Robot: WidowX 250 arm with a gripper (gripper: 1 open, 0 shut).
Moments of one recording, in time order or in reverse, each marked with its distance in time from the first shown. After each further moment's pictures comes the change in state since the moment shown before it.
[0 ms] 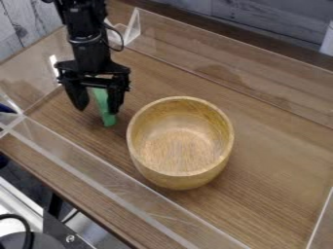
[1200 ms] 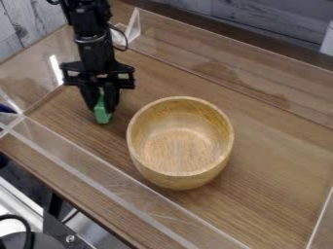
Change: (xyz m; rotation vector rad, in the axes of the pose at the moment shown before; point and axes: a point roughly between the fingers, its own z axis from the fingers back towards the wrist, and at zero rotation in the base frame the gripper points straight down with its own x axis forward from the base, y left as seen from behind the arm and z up) arm 0.006 -0.012 -0.004 -0.023 0.039 -0.018
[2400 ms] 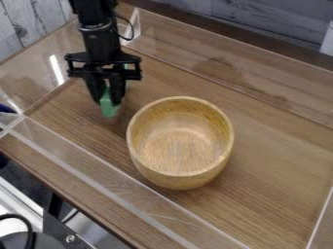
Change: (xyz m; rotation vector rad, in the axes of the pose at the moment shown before) arm -0.001 -0.018 0.013 -0.014 0.006 -0.040
